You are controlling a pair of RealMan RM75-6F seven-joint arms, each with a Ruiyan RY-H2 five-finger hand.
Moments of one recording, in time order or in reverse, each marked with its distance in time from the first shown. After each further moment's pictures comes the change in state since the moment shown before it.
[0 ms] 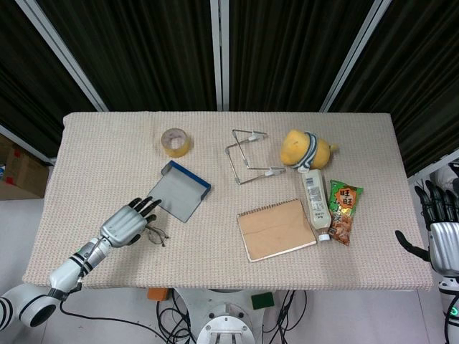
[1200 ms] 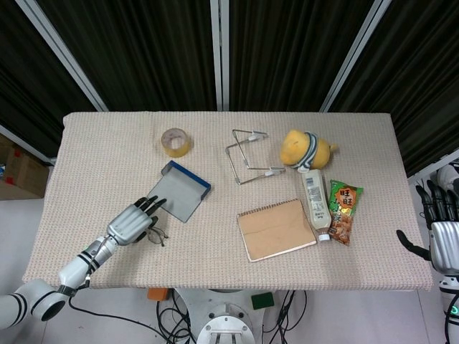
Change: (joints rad) left arm -0.003 -0.102 -0.002 0.133 0.026 0.017 -0.080; right arm 0.003 -0.002 0.000 0.002 0.018 -0.018 -0.005
